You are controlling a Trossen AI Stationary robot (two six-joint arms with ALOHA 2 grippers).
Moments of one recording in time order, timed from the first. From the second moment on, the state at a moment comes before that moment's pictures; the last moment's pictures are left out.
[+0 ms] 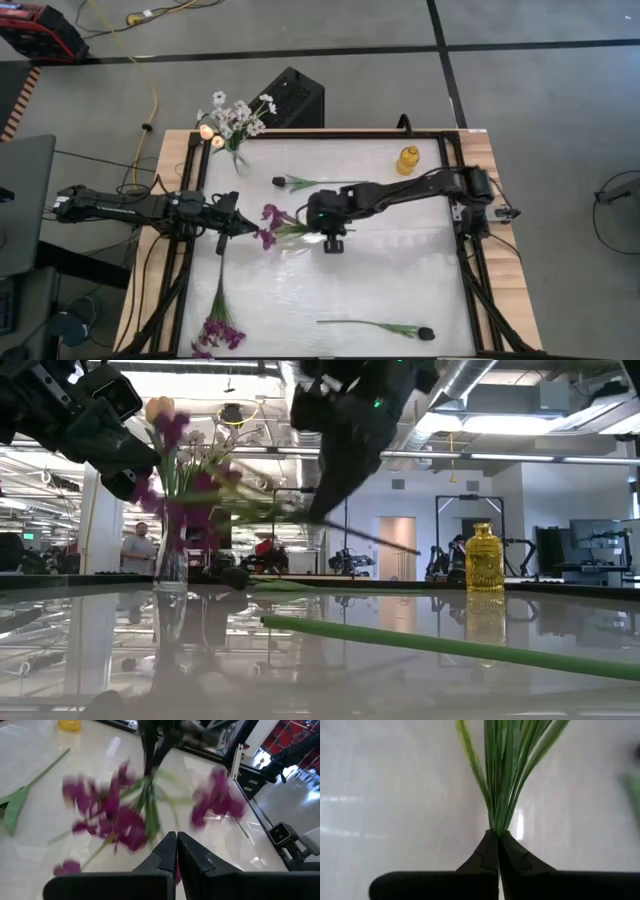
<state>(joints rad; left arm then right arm) -0.05 0.45 0.21 -0.04 0.07 -0.34 0.03 1.91 1.48 -0.58 -0.02 -0.06</state>
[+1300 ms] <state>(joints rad) -0.05 0.45 0.21 -0.09 0.02 -0.35 -0.56 0.83 0.42 0.42 0.53 -0.16</state>
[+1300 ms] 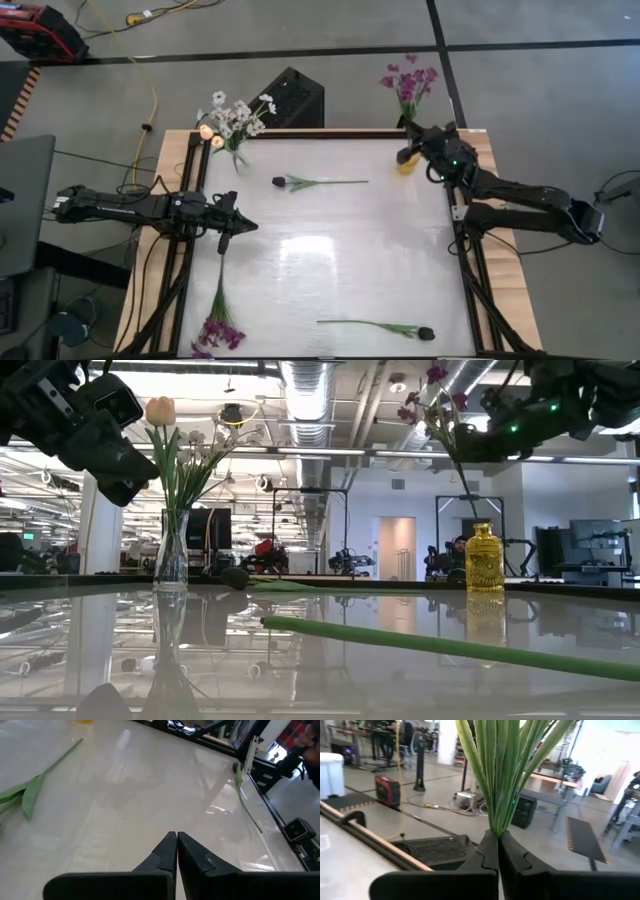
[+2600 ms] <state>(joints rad) -0.05 0.44 0.21 -0.09 -0.02 -0.35 -0.58 0.78 0.36 0.08 0.57 0.02</state>
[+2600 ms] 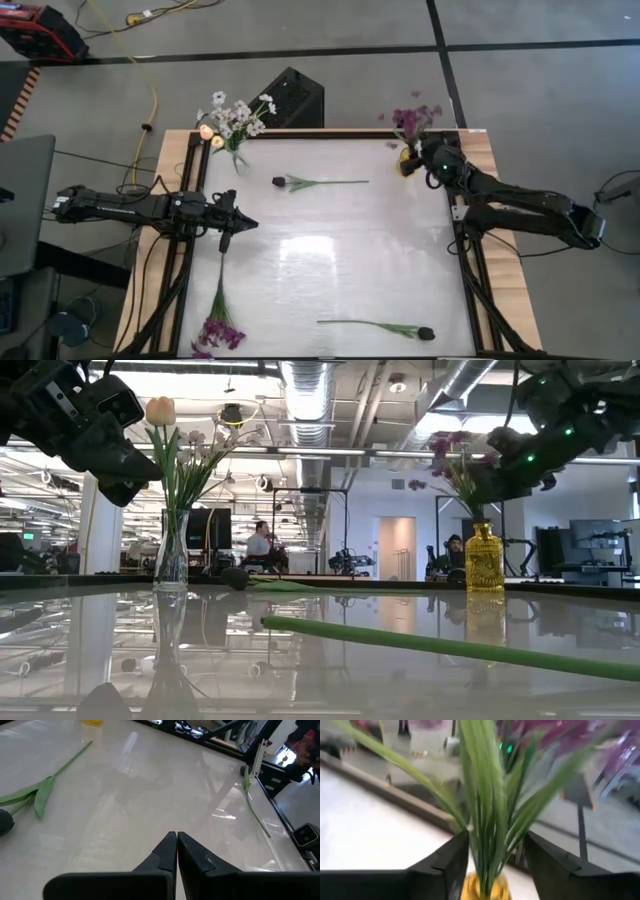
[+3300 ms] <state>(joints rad) -0.05 0.45 0.21 -0.09 -0.07 -0.35 -0.34 0.79 0.81 -0.75 0.38 0.22</state>
